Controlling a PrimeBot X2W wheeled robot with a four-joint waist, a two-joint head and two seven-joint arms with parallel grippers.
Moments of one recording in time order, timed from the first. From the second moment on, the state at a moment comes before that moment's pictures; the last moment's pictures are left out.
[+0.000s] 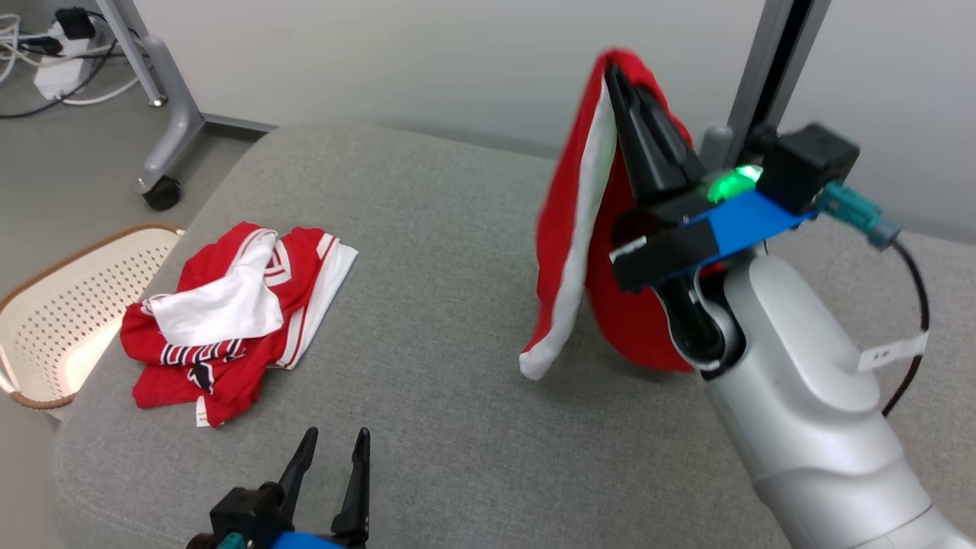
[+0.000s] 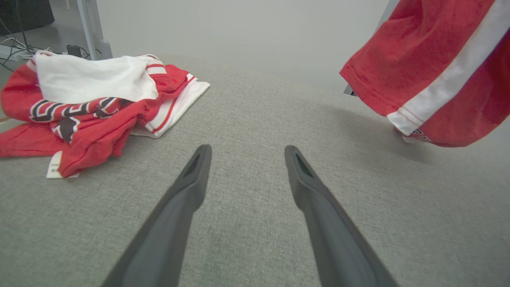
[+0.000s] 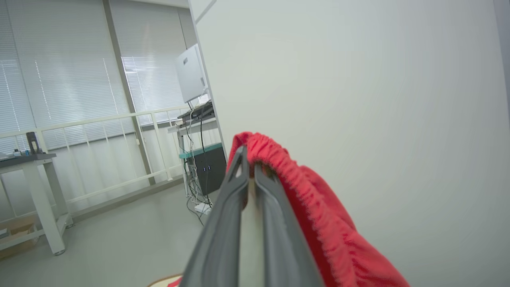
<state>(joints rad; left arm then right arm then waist) -0.02 0.10 -0.24 0.40 -0.34 -0.13 -0.26 -0.73 -0.05 0.34 0.46 0.50 0.13 -0.26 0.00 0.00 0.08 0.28</state>
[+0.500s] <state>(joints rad) 0.09 0.09 -0.18 0.40 -0.32 -0.13 -0.26 -0.54 -0.05 0.31 0.59 0.74 0.13 -0.26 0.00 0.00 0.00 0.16</state>
